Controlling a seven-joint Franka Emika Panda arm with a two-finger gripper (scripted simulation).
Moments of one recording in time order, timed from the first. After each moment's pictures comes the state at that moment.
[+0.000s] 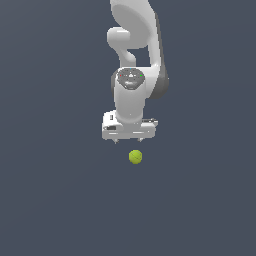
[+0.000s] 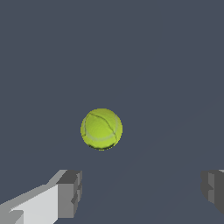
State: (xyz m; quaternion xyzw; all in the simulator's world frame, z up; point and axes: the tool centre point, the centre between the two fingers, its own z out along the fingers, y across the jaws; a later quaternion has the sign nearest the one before) arm 0.007 0.001 0.151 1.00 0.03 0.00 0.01
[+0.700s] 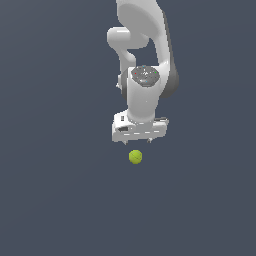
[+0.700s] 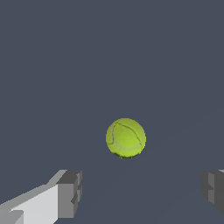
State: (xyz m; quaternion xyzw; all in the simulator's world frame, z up) arm 0.017 0.040 0.158 1.00 0.06 0.01 0.00
